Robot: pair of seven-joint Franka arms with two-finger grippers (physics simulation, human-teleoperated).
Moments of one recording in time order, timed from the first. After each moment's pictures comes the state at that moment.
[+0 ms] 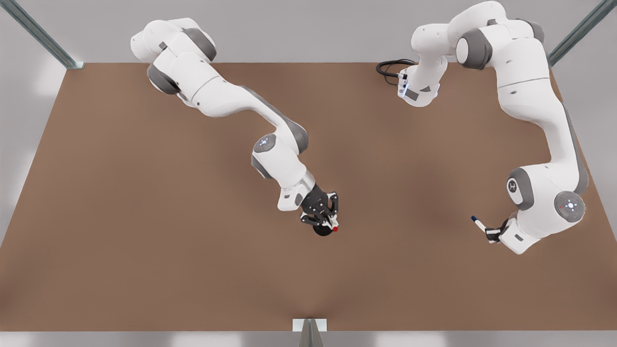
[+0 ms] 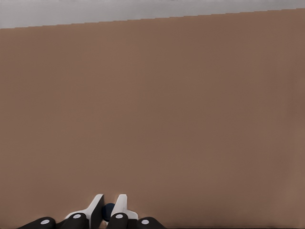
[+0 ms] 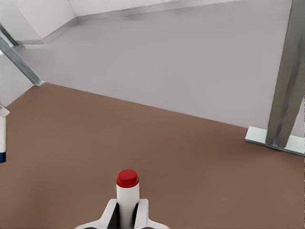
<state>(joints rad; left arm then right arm) -0.02 0.58 0.14 -1.44 -0.07 2.07 0.18 0.46 0.84 0.35 -1.22 -0.20 2.84 0.31</state>
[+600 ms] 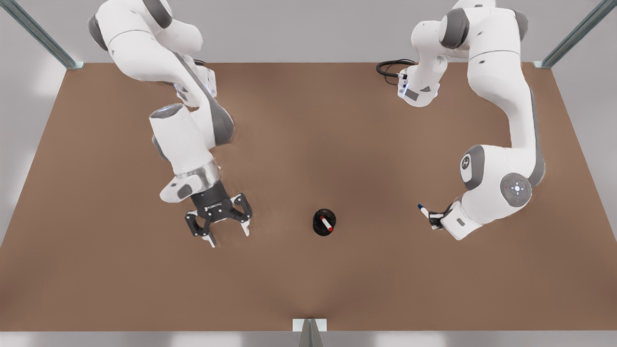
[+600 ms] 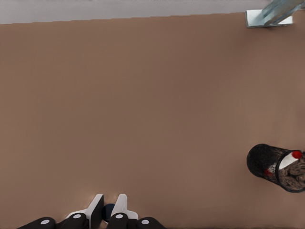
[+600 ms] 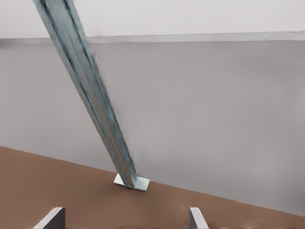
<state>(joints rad) -0.31 0.47 0.14 -1.41 -0.19 1.91 0.01 -0.02 0.37 0.46 -1.45 -0.30 2.55 0.36</state>
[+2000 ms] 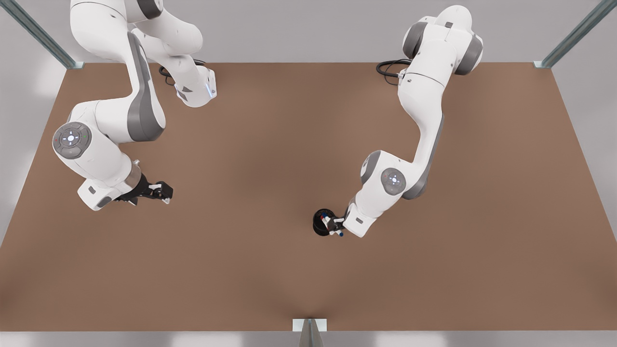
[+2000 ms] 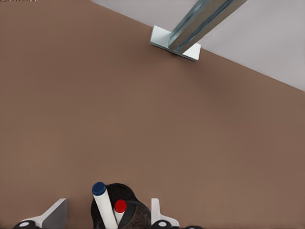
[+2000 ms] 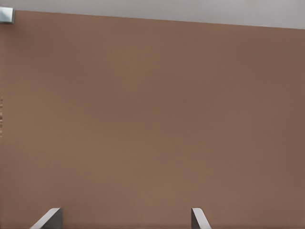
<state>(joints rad) -0.56 0.69 0.08 -1.37 -0.32 2.34 -0.55 0.09 0.25 0.06 -1.50 -0.04 1.80 0.10</state>
